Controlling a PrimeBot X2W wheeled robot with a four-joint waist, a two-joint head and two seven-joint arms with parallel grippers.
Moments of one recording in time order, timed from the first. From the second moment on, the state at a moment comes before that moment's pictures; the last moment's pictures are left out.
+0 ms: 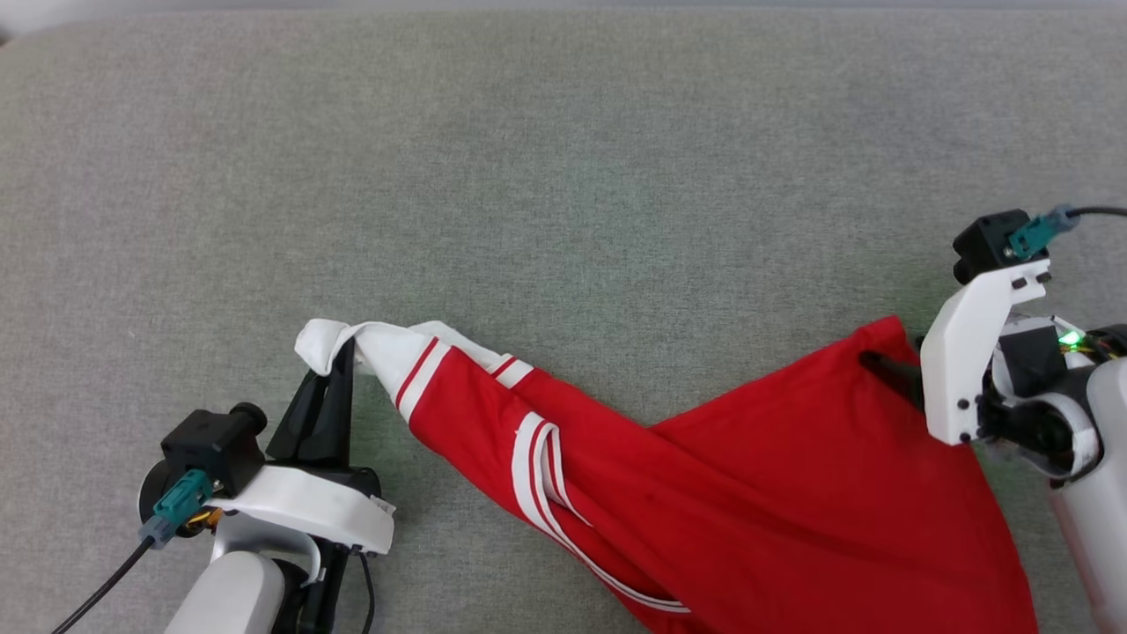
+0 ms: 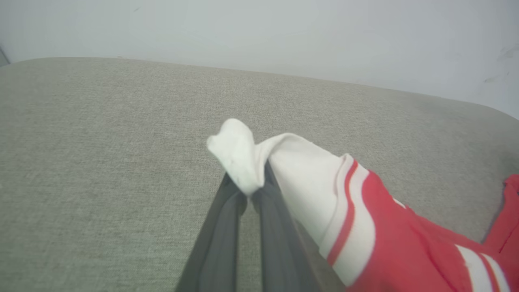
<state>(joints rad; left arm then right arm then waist) -0.19 0.33 -0.30 0.10 -0.53 0.08 -0.23 -0.51 -0.36 0.22 0.31 0.52 0.13 0.85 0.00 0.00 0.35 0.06</state>
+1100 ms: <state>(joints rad) -0.71 0.42 -0.28 0.42 -0.56 -0.04 -0.08 -0.79 -0.38 0.16 0.46 0.43 0.13 0.52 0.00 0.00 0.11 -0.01</state>
